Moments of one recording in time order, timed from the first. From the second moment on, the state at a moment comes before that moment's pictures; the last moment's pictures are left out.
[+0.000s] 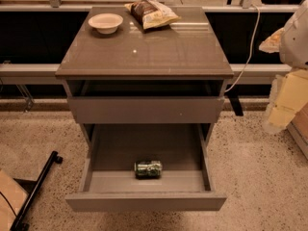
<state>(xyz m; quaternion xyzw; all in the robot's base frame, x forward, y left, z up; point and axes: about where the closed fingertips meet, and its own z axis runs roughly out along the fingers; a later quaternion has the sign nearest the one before) 0.438 -0.217 0.976 -0.60 0.78 -0.03 0.16</state>
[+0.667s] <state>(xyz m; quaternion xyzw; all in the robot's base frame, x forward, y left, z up) 0.443 -0.219 0.960 -0.60 0.78 -0.02 0.16</state>
